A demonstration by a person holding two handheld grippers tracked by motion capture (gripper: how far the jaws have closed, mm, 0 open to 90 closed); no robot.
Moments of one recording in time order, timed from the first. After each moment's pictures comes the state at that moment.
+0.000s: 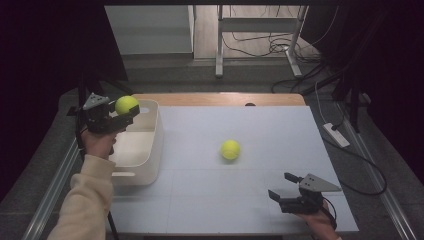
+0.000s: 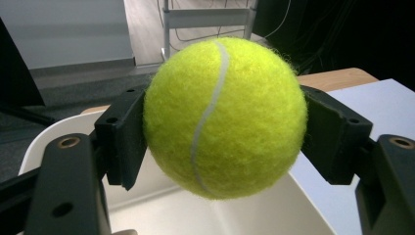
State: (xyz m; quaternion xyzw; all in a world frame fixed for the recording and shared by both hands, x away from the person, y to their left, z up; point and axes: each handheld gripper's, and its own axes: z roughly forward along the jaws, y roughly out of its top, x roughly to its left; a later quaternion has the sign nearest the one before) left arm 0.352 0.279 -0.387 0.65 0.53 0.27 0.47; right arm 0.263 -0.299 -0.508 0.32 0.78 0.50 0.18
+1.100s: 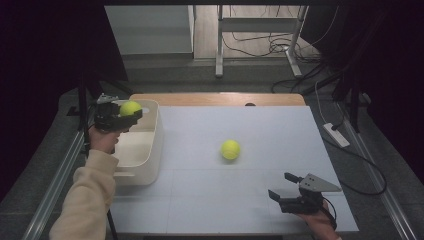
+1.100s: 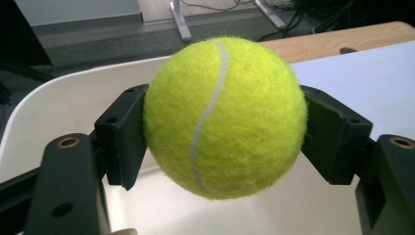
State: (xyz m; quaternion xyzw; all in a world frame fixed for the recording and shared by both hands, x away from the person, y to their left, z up) left arm 0.380 0.280 -0.408 0.69 0.56 0.24 0.39; right arm 0.263 -0.299 -0.508 0.32 0.78 0.50 0.18
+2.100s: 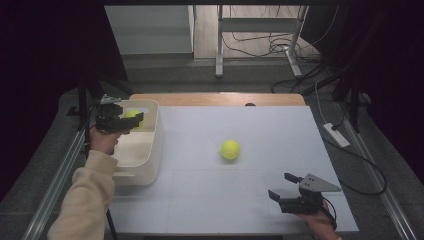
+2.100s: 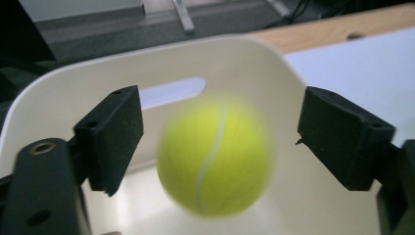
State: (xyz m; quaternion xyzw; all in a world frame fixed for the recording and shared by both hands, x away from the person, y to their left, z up) left arm 0.377 0.278 -0.406 0.69 0.56 0.24 0.39; right arm 0.263 -0.299 -0.509 0.33 0.78 0.50 0.18
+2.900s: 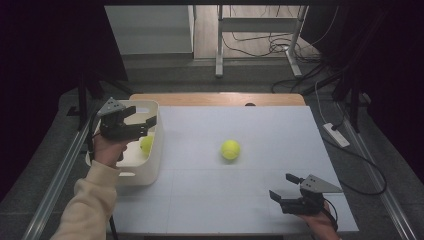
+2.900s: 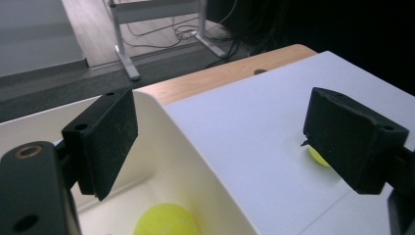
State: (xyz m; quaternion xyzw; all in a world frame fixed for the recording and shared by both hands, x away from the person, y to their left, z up) left arm 0.332 0.239 -0.381 0.71 0.45 0.23 0.49; right arm 0.260 -0.301 -0.509 0.33 0.78 0.50 0.18
